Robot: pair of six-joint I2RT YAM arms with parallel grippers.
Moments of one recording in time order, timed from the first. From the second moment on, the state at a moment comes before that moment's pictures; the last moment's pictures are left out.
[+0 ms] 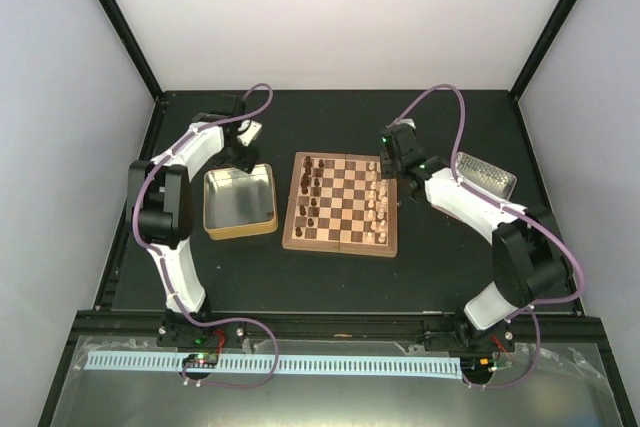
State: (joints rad) left arm -0.14 1.93 1.47 -0.77 -0.06 0.23; right arm 0.51 1.57 1.08 -0.32 0.40 0.26
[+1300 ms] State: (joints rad) left arm -0.12 1.98 1.46 -0.74 -0.24 0.23; right arm 0.44 1.60 1.09 -0.31 0.40 0.22
